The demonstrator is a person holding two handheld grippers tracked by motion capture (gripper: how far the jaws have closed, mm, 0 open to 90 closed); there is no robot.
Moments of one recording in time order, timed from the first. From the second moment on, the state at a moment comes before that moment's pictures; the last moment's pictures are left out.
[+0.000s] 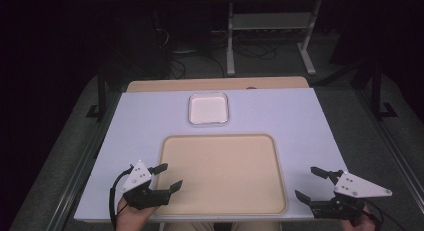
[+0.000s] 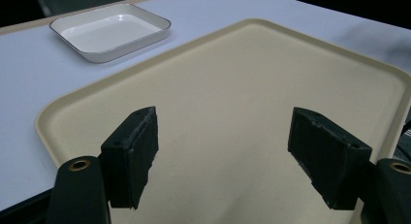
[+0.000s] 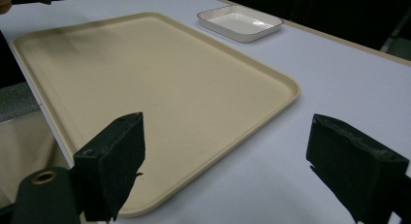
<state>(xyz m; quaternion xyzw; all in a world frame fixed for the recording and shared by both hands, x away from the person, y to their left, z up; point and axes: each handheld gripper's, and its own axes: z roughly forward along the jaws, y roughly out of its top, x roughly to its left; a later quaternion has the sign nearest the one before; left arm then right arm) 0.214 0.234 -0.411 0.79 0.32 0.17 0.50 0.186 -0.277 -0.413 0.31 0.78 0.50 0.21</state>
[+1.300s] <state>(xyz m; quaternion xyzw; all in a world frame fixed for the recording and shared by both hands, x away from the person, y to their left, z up) 0.228 0.234 -0.410 0.80 0.30 0.18 0.49 0.185 -0.275 -0.413 0.31 0.78 0.50 0.21</state>
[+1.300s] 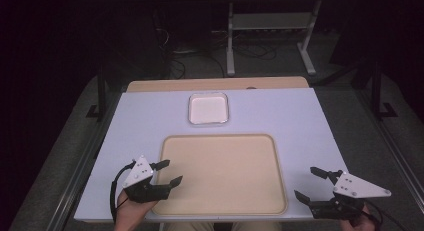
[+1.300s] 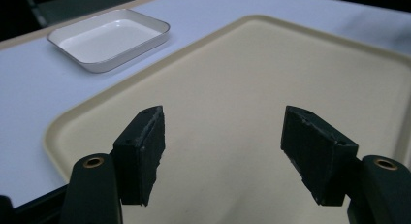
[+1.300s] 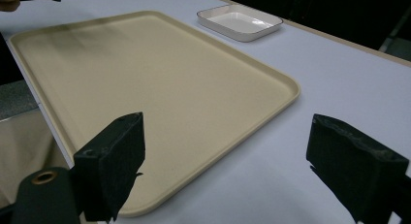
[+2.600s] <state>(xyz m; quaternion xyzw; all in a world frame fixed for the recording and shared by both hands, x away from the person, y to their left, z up) 0.289 0.211 -0.375 0.79 0.29 0.20 0.51 0.185 -0.279 -0.414 0.31 0.78 0.50 0.21</state>
